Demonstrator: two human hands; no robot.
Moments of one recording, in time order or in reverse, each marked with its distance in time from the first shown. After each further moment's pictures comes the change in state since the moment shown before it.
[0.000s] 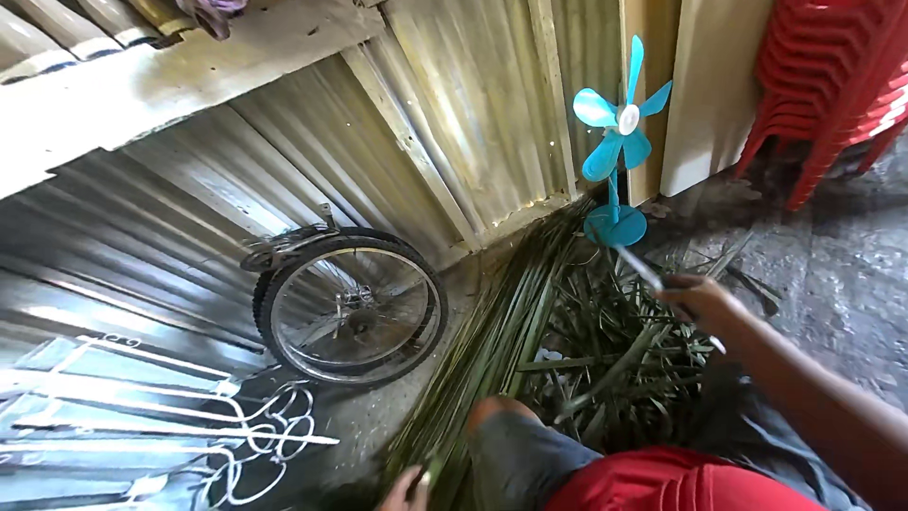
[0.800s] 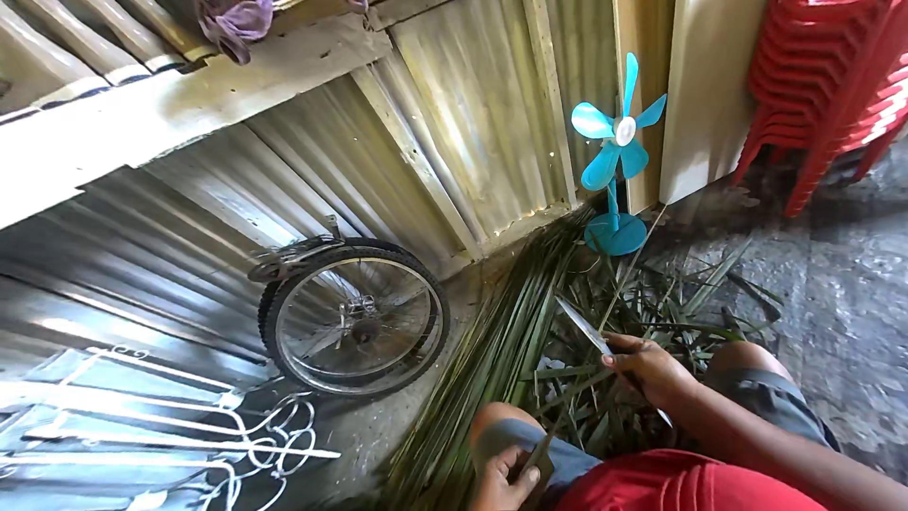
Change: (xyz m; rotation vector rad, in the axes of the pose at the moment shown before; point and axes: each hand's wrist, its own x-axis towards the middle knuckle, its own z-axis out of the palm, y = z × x) left_hand -0.004 0.120 0.056 -0.698 -0.549 0.128; right_hand -0.082 0.017 0.101 0.435 -0.284 0.091
